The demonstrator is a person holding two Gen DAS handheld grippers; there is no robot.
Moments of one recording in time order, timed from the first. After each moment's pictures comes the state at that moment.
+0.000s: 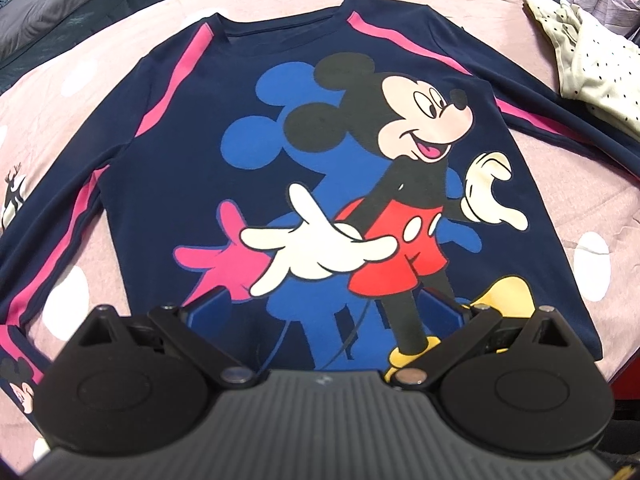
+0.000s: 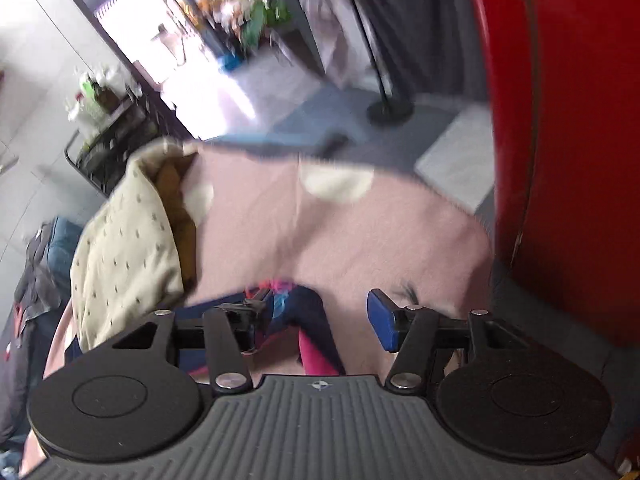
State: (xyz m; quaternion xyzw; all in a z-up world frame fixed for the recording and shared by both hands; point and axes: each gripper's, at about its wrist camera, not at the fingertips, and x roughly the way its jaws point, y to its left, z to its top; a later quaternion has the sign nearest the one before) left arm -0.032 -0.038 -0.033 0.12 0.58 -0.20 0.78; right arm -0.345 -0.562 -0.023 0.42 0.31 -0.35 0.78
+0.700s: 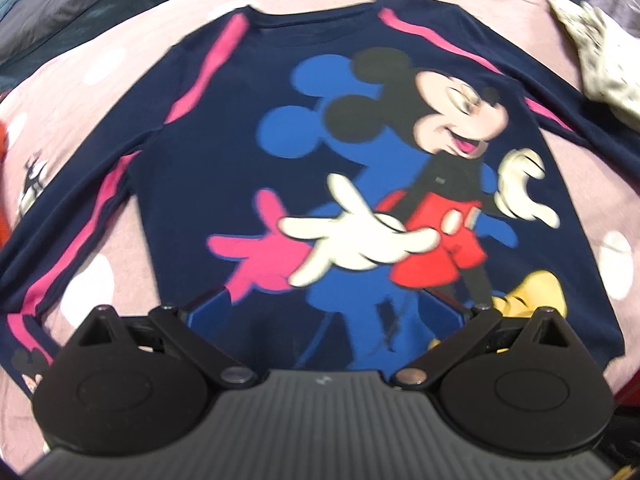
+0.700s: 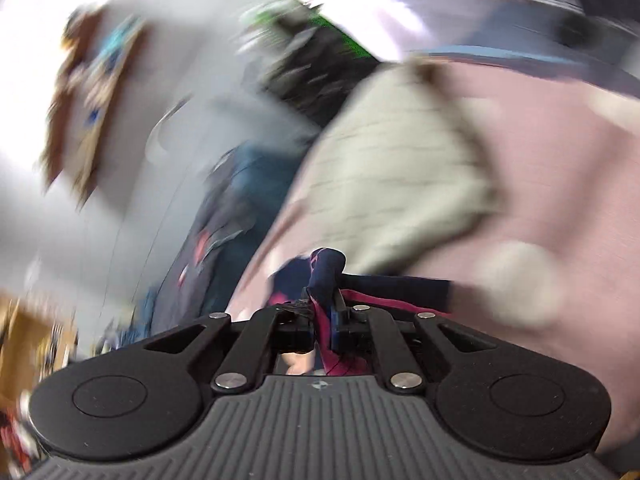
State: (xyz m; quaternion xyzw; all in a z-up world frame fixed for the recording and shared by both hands) left arm -0.026 -0.011 -0.040 0.12 0.57 -0.17 0.79; right arm -0.235 -0.501 0.051 0.49 0.26 -0.04 0.83
